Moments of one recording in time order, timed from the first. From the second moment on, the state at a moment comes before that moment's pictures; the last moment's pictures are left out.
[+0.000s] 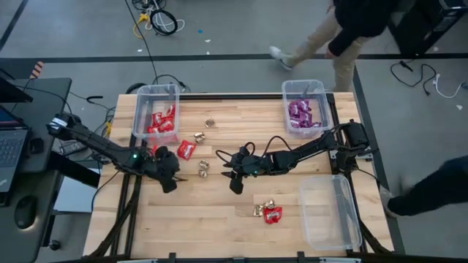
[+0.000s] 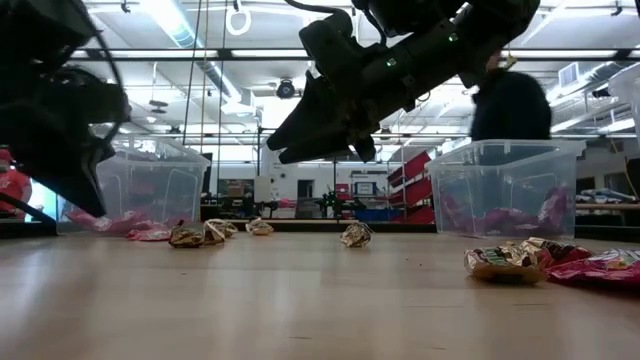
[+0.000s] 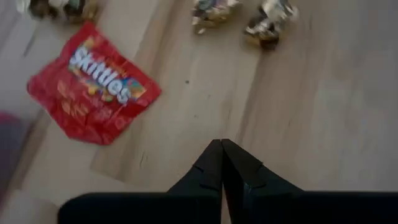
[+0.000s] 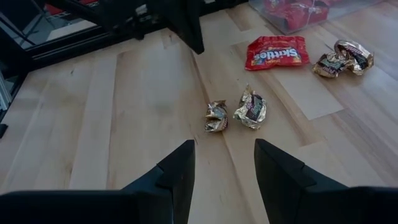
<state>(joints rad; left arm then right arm) -0.41 0.91 0.35 -0.54 -0.40 -0.61 0.15 1.87 1.03 0.32 0.22 0.39</state>
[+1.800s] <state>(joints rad) -0.57 1.49 0.35 -0.34 -0.97 -1.16 0.15 1.87 1.03 0.32 0.22 0.38</state>
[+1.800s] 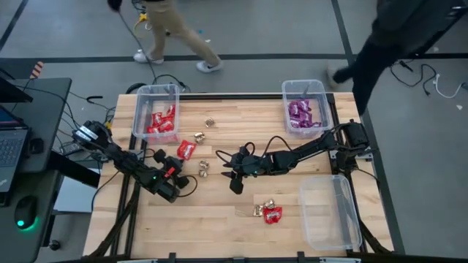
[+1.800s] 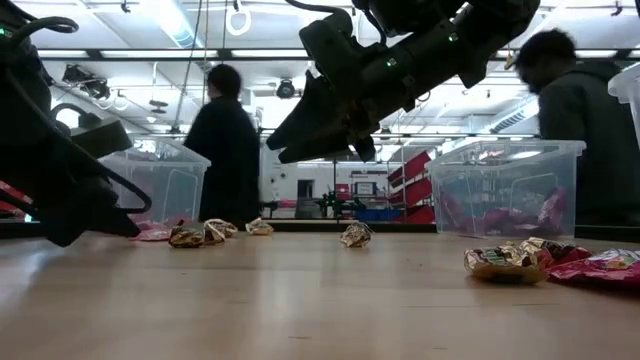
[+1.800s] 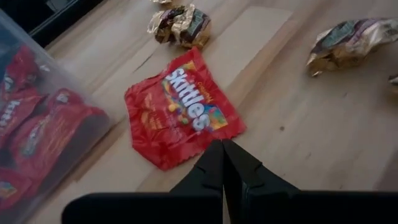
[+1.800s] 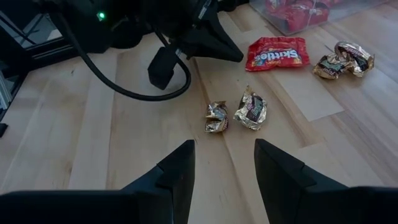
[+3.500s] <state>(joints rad) -0.53 1.27 0.52 -0.58 -0.30 -0.98 0.15 1.87 1.03 0.32 0.22 0.37</state>
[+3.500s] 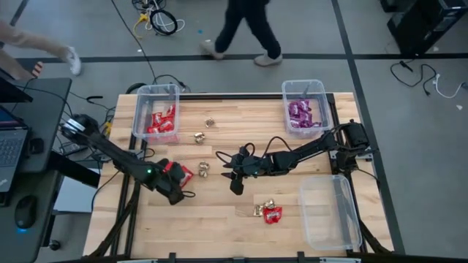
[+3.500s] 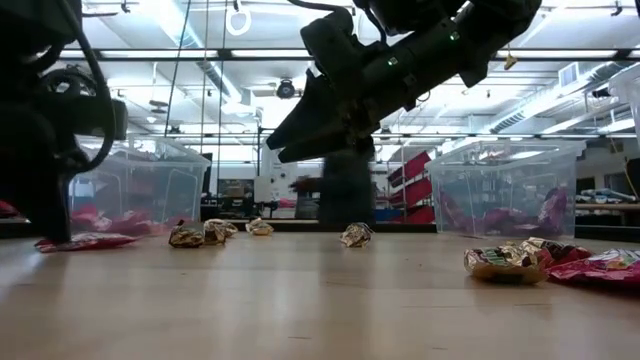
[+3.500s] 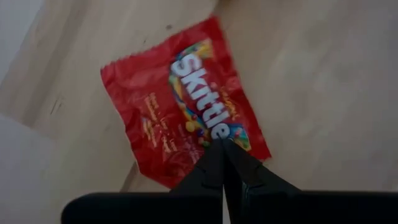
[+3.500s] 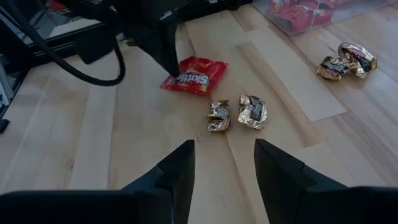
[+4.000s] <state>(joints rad) -0.52 1.18 0.52 -0.57 -0.34 -1.14 0.15 1.87 1.03 0.32 0.22 0.36</state>
